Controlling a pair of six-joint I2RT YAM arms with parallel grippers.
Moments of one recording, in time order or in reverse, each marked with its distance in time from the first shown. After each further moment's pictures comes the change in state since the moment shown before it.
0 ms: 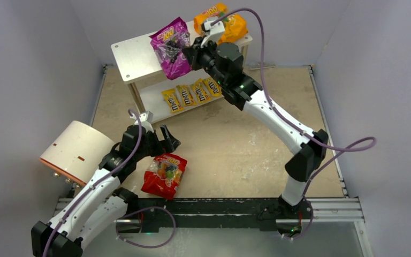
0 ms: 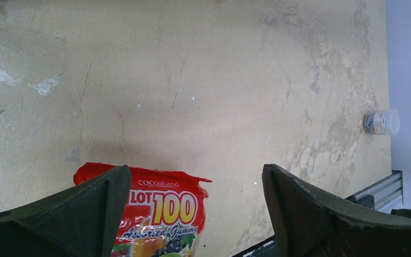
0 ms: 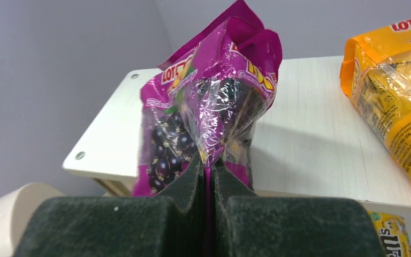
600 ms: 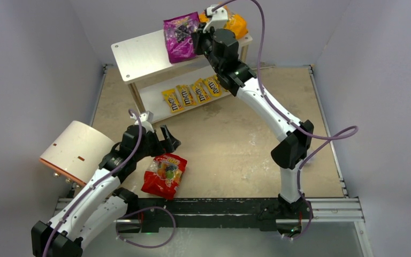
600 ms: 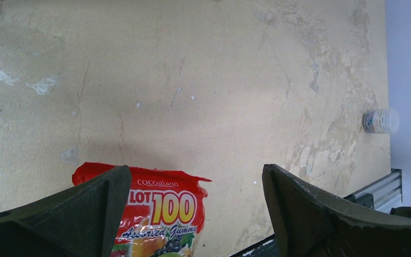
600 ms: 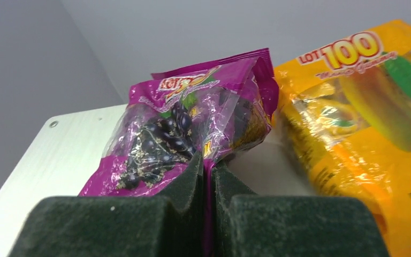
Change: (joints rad) left arm 0.000 0.002 0.000 0.000 0.007 0.000; right arm -0.061 0.228 0.293 -0.092 0.174 -0.020
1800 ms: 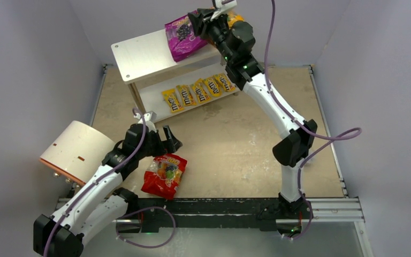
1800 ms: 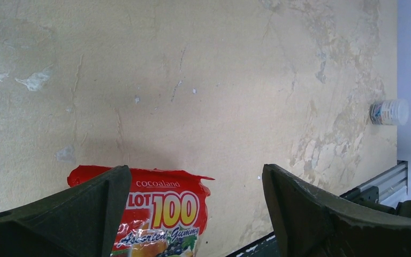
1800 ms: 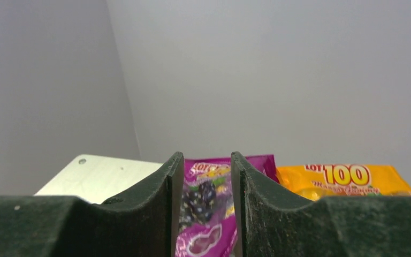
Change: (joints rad) left arm 0.000 0.055 0.000 0.012 0.024 0.016; right arm -0.083 -0.013 0.015 0.240 -0.263 -0.167
